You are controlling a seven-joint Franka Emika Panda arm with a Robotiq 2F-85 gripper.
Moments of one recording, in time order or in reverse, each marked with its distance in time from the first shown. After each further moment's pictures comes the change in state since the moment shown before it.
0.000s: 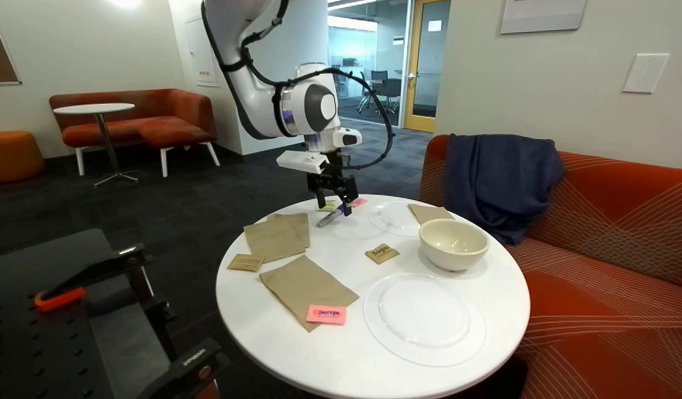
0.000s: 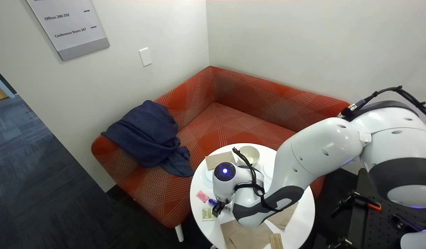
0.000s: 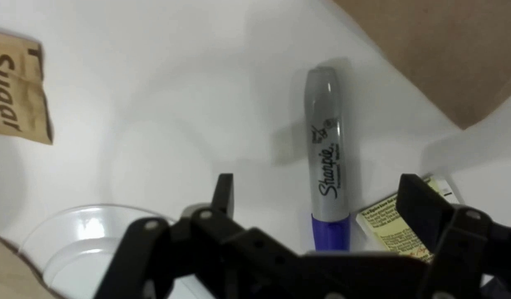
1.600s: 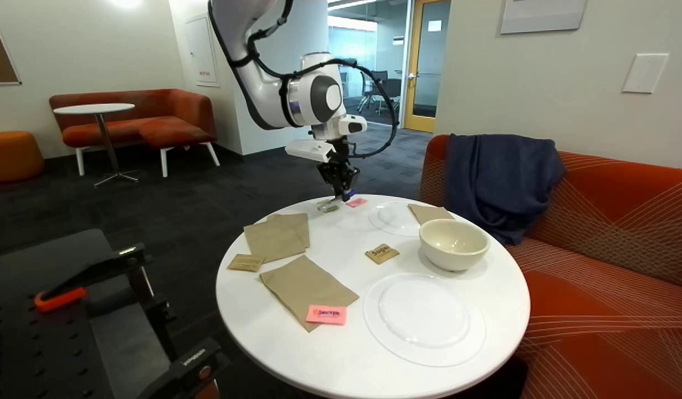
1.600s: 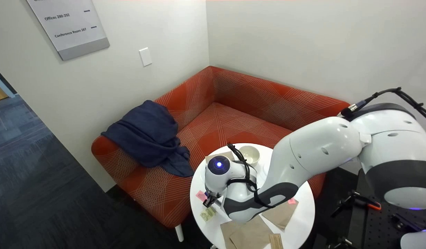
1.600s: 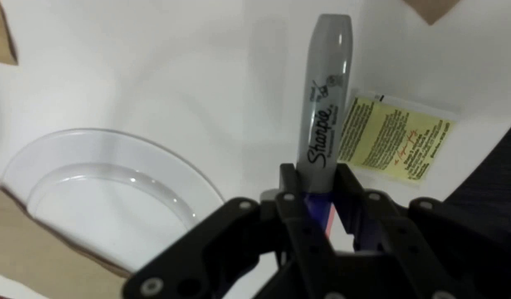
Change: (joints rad) arm 0.003 0.019 -0.004 0.105 0.031 0.001 0.000
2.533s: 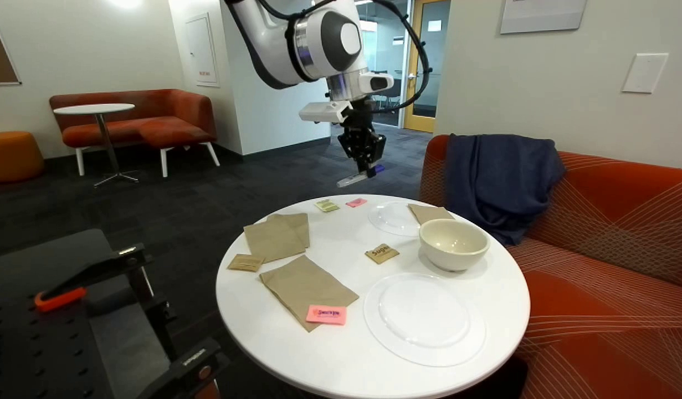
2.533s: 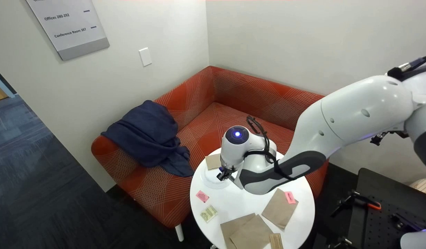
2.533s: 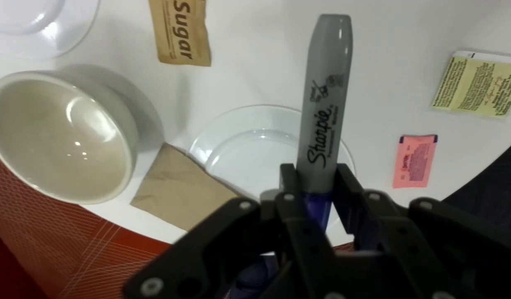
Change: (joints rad) arm -0.002 -0.297 -0.113 -0.300 0.000 0.006 0.044
